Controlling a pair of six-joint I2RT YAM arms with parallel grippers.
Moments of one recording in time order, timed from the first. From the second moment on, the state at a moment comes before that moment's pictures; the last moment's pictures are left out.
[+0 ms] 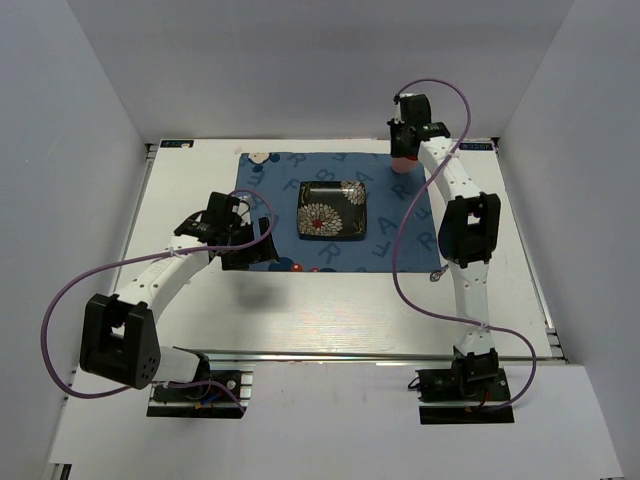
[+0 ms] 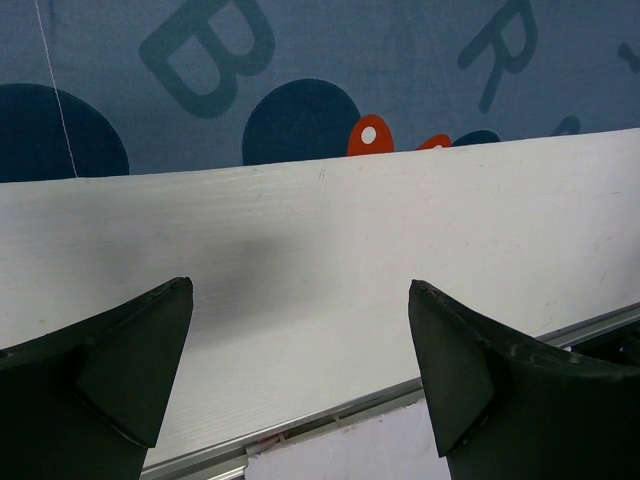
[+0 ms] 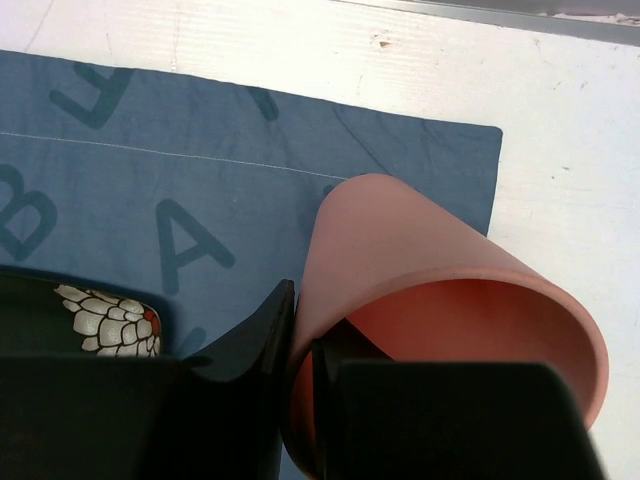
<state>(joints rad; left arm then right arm) -0.30 1.35 0.94 -0.61 0.23 -0.42 0.23 2.39 2.31 -0.65 0.05 0.05</state>
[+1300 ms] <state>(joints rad) -0.30 1.32 0.94 -0.64 0.08 -0.46 0.14 1.76 1.83 -0.56 0.20 0.28</state>
